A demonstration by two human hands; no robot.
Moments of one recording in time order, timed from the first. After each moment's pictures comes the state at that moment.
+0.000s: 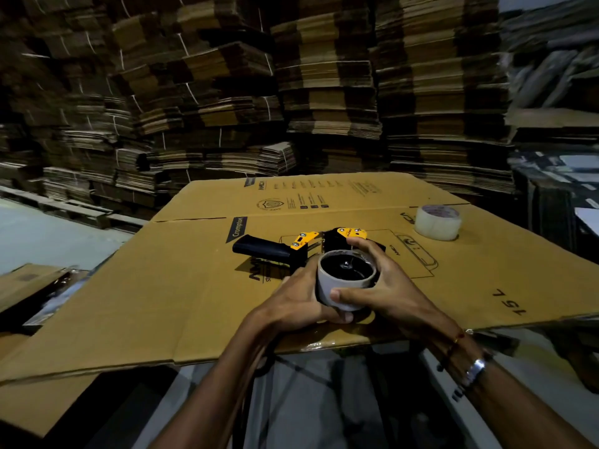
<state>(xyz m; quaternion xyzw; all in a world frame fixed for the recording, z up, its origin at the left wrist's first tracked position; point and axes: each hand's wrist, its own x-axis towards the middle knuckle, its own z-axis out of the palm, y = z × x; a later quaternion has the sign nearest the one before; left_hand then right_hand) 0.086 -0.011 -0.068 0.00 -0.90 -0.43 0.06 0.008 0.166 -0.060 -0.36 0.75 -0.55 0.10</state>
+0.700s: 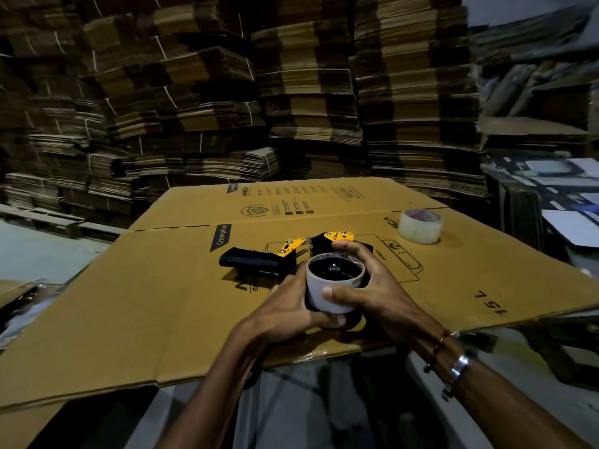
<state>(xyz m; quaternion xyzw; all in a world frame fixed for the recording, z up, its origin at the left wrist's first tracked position) 0.085 -0.014 -0.069 -0.03 -0.88 -0.46 0.07 0.008 0.161 -0.062 -0.35 0.68 -0.63 0.12</state>
